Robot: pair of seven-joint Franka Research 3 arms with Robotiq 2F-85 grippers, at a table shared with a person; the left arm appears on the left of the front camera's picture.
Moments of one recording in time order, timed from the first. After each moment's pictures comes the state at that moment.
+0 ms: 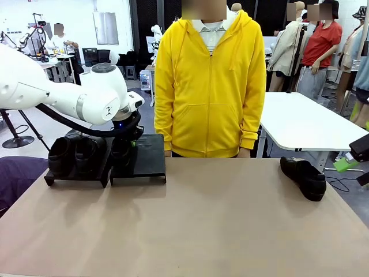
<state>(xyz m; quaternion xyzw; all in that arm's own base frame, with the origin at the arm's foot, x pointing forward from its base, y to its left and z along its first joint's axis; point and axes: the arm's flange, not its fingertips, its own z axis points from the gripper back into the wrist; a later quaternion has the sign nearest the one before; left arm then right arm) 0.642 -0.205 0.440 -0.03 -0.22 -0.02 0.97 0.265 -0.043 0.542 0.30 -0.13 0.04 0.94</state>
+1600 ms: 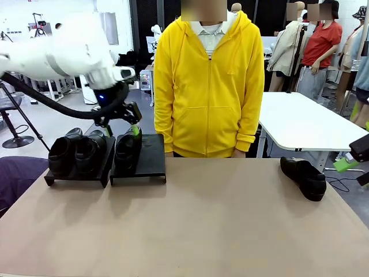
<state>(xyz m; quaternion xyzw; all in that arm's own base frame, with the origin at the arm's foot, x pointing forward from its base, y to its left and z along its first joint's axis) 0.527 -0.188 0.569 -0.10 -0.04 -0.12 0.99 0.266 -0.043 0.541 0.30 -0.13 0.04 0.94</state>
